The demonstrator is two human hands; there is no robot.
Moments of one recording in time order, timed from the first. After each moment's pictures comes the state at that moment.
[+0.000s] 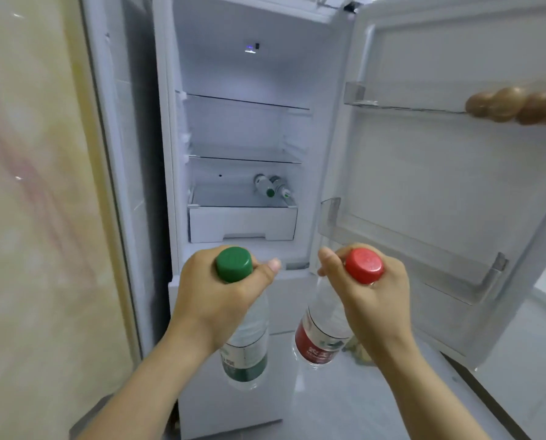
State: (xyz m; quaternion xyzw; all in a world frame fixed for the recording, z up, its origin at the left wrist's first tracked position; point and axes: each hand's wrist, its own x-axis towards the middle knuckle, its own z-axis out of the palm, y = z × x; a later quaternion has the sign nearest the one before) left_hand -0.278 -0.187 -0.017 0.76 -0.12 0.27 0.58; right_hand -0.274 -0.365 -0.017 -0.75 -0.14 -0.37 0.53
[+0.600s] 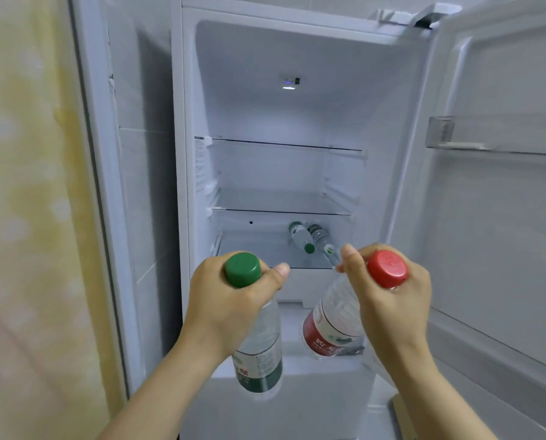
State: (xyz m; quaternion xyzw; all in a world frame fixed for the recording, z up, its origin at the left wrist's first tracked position) left_hand -0.070 -0.154 0.020 0.75 -0.09 0.32 0.57; right_hand -0.043 -0.329 0.017 -0.68 -0.17 -0.43 0.57
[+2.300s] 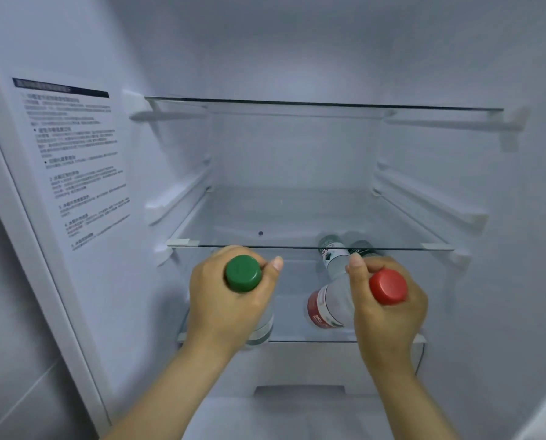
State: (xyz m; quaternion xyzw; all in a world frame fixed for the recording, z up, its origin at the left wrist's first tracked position) left_hand 0.265 -0.118 -0.015 0.76 -0.04 0.43 0.48; right_hand 0.309 -0.279 -0.048 -0.61 -0.11 -0.42 0.66
